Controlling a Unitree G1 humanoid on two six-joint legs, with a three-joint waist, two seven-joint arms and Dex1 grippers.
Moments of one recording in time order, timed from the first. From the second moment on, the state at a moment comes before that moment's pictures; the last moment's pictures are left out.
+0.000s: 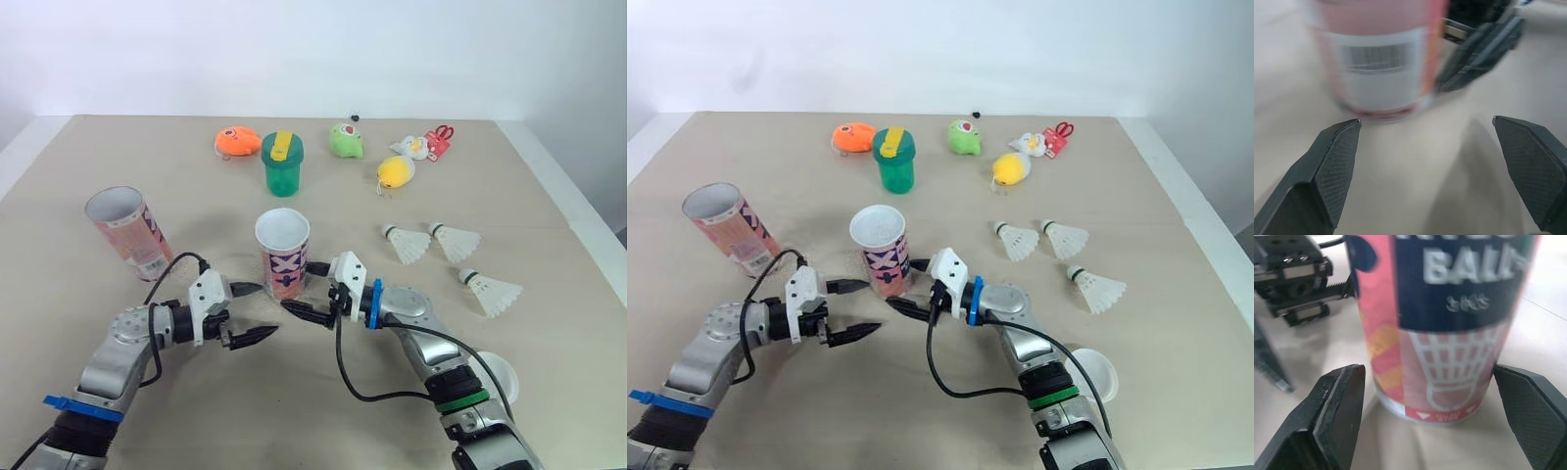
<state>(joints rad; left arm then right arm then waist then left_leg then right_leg) -0.17 0.58 -0.06 -0.09 -0.33 0.18 -1.03 -0.42 -0.24 0.24 0.18 0.16 0.06 0.94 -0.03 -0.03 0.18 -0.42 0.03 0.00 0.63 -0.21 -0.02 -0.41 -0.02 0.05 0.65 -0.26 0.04</state>
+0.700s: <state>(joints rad) -0.21 0.54 -0.08 -0.06 -0.33 0.18 -1.02 -0.45 -0.23 0.26 0.22 0.16 0.06 0.94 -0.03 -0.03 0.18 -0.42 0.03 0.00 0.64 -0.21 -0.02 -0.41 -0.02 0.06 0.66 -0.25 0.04</state>
